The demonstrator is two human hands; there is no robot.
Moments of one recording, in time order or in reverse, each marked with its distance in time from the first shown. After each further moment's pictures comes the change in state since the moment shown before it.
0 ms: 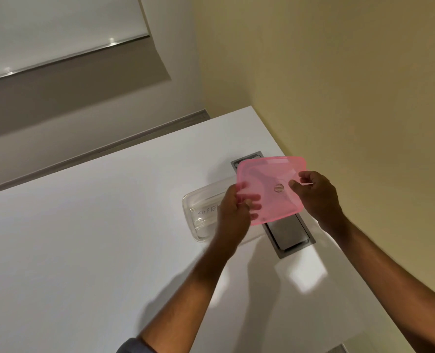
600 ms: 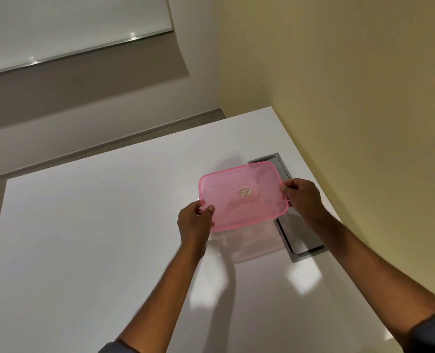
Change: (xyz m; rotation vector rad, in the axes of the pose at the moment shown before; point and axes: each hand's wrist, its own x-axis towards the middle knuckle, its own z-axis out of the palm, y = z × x) left_hand 0.007 -0.037 -0.114 0.115 0.479 -0.217; right_hand 0.010 -0.015 0.073 0.153 -0.188 0.059
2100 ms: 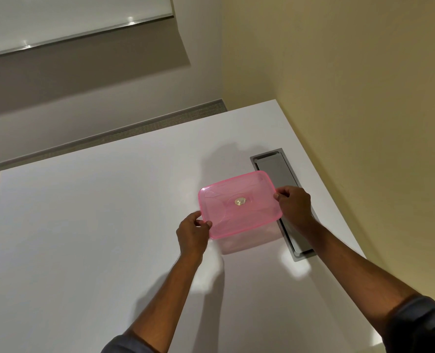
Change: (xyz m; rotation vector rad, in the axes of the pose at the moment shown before) left_hand 0.030 -0.062 -0.001 0.174 0.001 -0.023; right_hand 0.004 0.024 0.042 -0.279 0.071 -0.120
